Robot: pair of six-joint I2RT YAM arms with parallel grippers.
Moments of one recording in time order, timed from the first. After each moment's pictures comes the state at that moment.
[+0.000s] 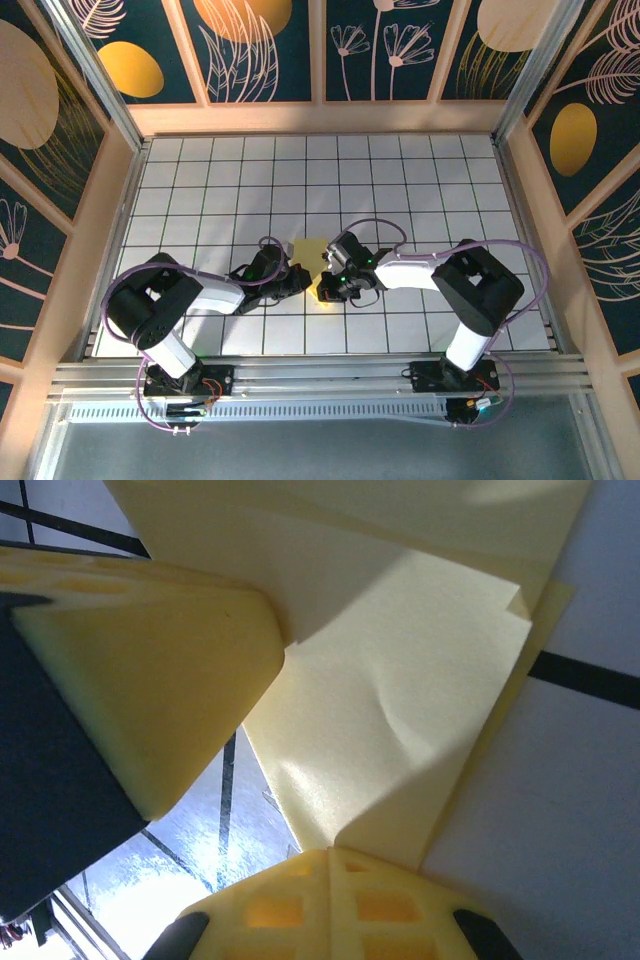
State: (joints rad) left arm -0.73 1.65 0.48 0.45 0.23 -1.00; right arm 0.84 1.72 0.80 -0.19 -0.41 0.70
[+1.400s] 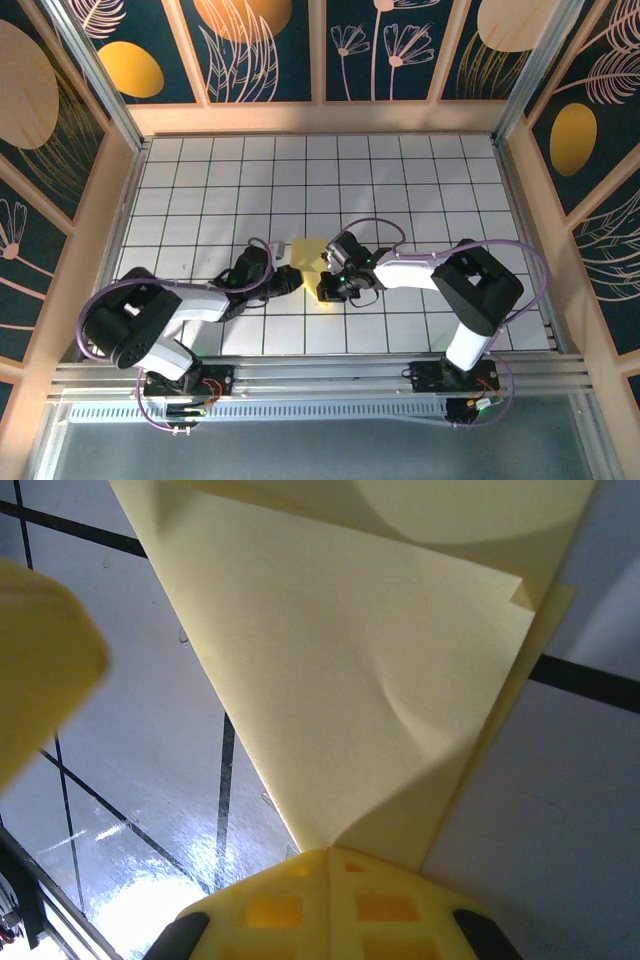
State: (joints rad) left arm -0.67 1.52 0.38 0.51 0.29 -0.87; right arm 0.84 1.72 0.81 -0.20 -0.40 0.70
